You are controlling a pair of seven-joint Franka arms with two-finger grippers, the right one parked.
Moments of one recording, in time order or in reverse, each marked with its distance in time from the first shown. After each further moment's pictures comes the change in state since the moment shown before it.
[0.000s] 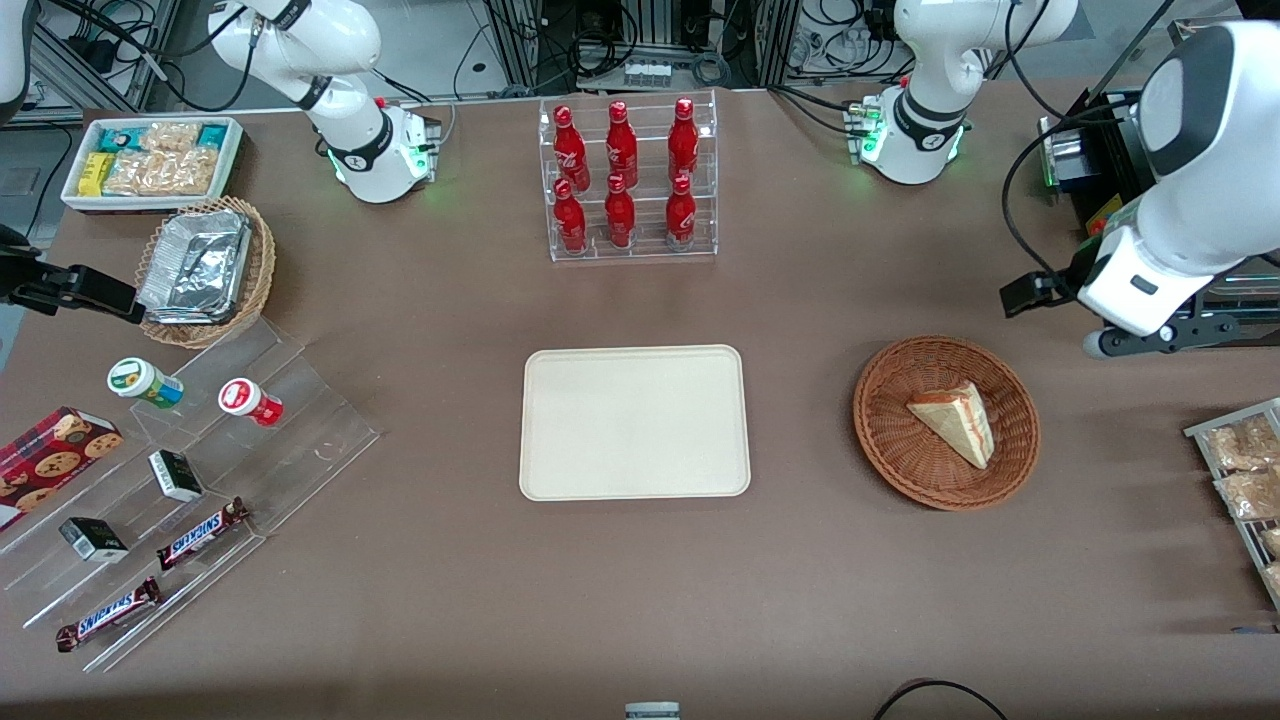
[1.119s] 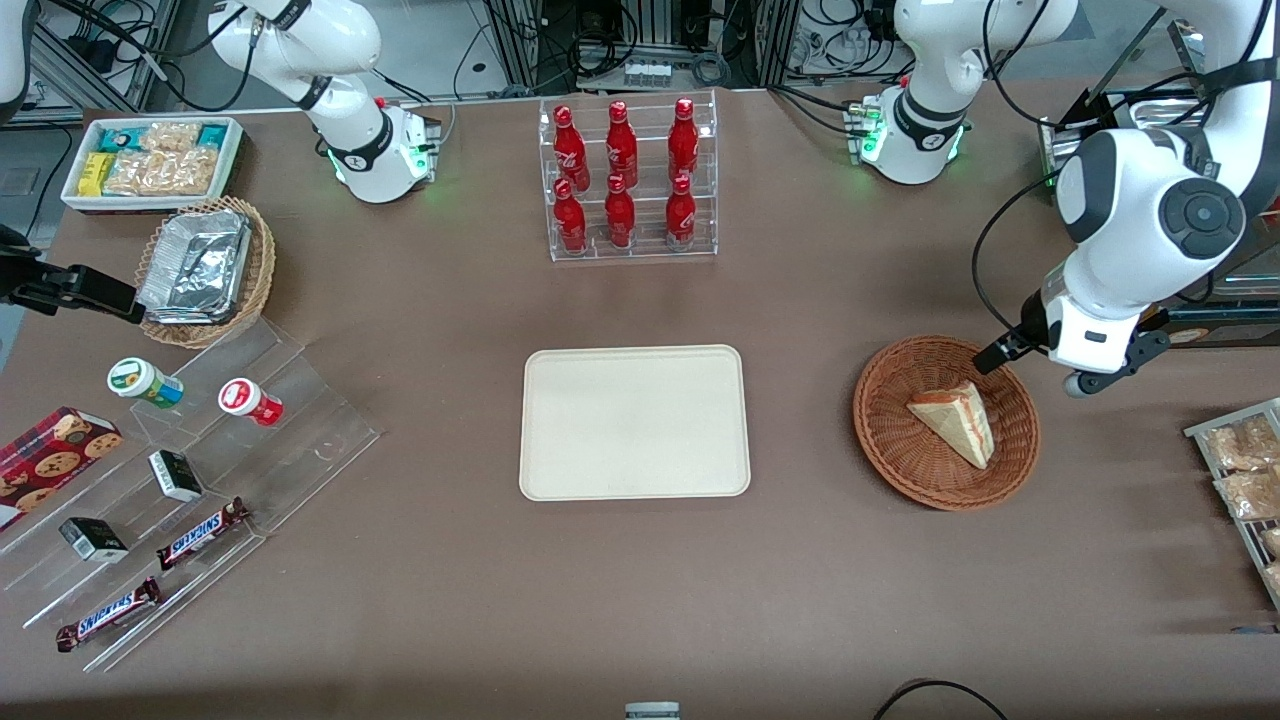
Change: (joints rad) arm 0.000 0.010 0.038 -0.360 0.001 0.480 -0.351
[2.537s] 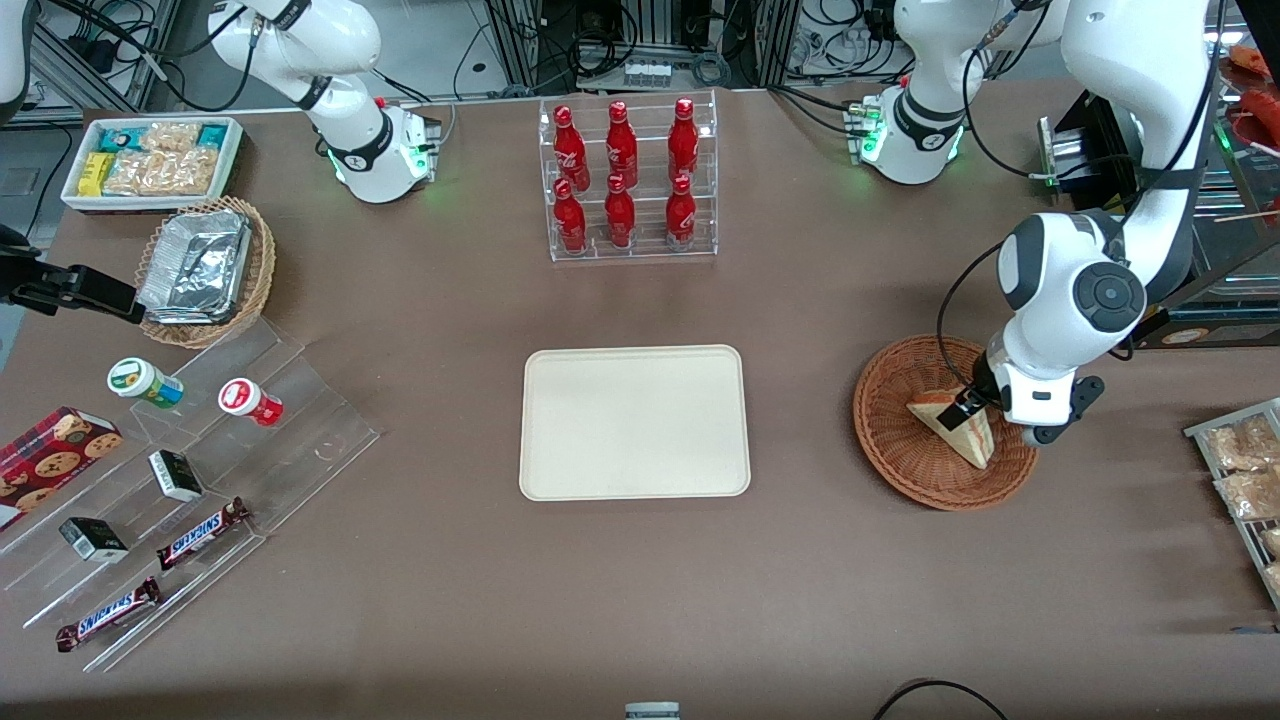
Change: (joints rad) arm -0.029 0.226 -0.004 0.011 0.000 0.257 -0.168
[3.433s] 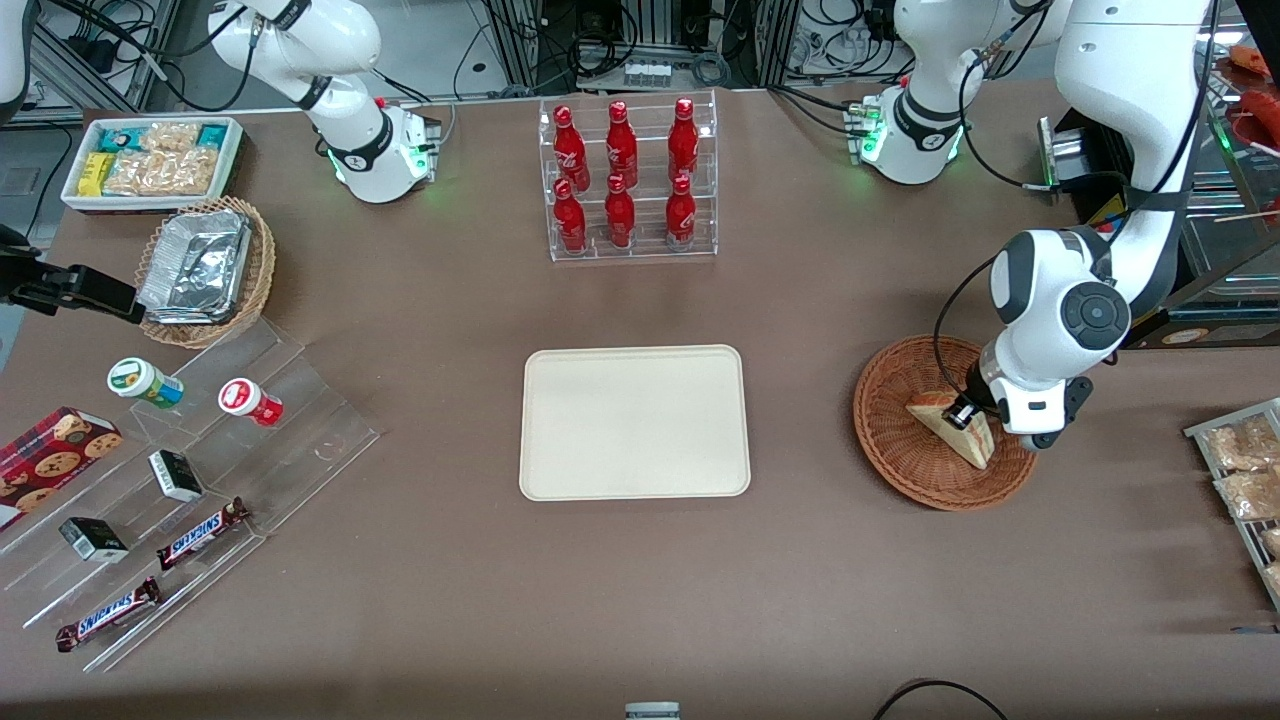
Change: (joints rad) arm 0.003 0.051 0.005 0.000 0.000 0.019 -0.117
